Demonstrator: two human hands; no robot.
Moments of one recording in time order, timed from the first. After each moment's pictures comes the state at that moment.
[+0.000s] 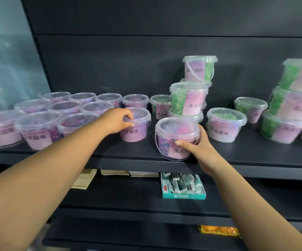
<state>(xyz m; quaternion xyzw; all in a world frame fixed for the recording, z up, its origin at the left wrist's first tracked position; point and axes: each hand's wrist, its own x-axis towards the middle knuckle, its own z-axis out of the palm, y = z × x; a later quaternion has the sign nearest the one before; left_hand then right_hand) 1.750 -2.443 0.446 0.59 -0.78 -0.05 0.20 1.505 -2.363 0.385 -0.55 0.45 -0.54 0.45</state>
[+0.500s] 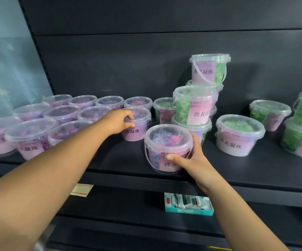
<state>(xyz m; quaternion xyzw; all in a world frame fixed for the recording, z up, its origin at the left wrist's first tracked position) 1.740 -2.495 0.446 0.63 -0.76 -0.04 0.16 1.514 -2.388 0.378 -0.57 0.41 -0.52 0.48</state>
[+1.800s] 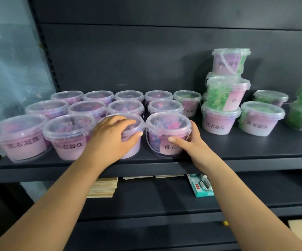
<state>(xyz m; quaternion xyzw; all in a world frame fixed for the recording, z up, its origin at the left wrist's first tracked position) 1.878 -2.403 0.422 0.50 -0.81 0.02 0.32 1.658 -2.392 0.378 -0.55 0.47 -0.54 0.43</state>
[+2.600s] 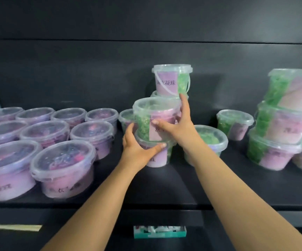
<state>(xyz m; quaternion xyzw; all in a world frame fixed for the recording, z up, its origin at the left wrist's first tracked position) 1.581 -2.462 0.407 0.53 -0.61 -0.35 0.48 1.448 -2.479 0.442 -0.60 0.45 -0.58 0.31</state>
